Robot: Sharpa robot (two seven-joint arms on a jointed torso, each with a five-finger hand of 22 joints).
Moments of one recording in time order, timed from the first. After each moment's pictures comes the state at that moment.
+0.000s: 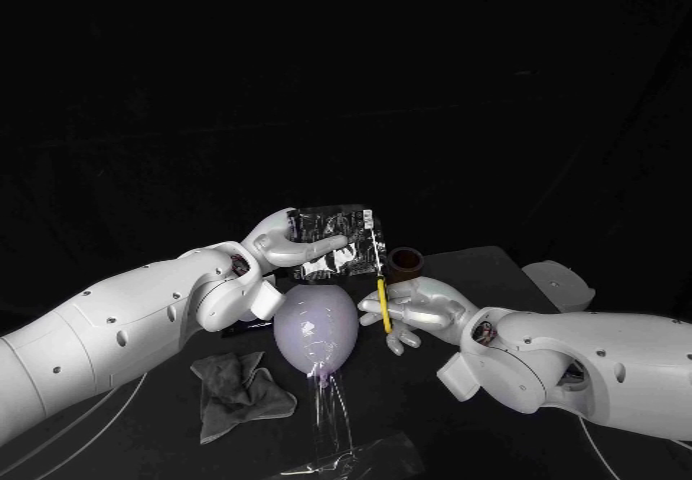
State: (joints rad) left arm 1.27 -0.46 -0.04 1.15 -0.44 0.08 0.38; left_hand 1.54 -0.04 0.51 0.20 0.04 0.94 0.14 0.37 0.34 1.29 0.08 0.13 0.07 1.24 0.03 0.34 0.36 0.16 1.07 0.13 0.49 0.21; right arm 1.18 -1.08 -0.20 1.88 -0.31 -0.44 0.19; right_hand 1.30 0.10 -0.44 0.15 0.05 0.69 0.19 0.25 0.52 1.01 0.17 0.08 0.06 1.23 0.09 1.28 0.73 0.15 1.02 0.18 0.77 1.14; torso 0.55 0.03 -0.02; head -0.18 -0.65
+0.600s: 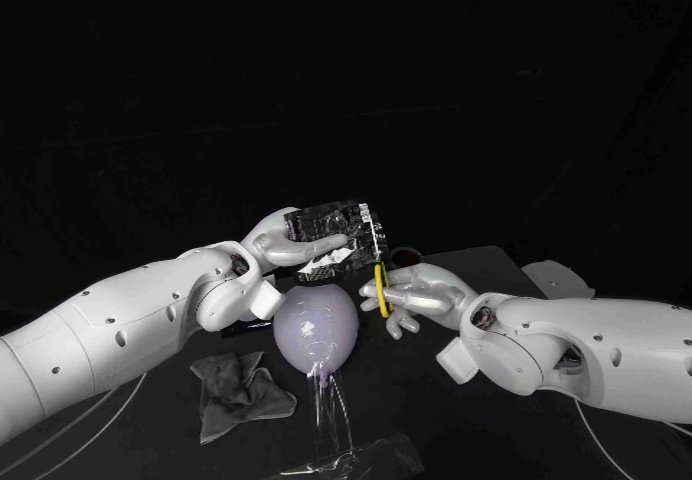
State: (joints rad) left arm 1.27 -0.46 -0.04 1.16 -0.45 0.08 0.39; left_hand 1.54 -0.05 0.51 0.20 0.05 0.94 0.15 0.37 0.34 1.29 0.08 0.13 0.07 1.24 0.03 0.34 0.36 0.16 1.07 0.13 0.49 0.21; right arm 1.22 -1.07 -0.20 1.85 -0.31 -0.43 0.18; right_hand 1.28 0.09 -0.44 0.16 0.05 0.69 0.18 0.29 0.52 1.03 0.17 0.11 0.07 1.21 0.09 1.30 0.72 0.17 1.00 0.19 0.78 1.14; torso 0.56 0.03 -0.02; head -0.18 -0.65
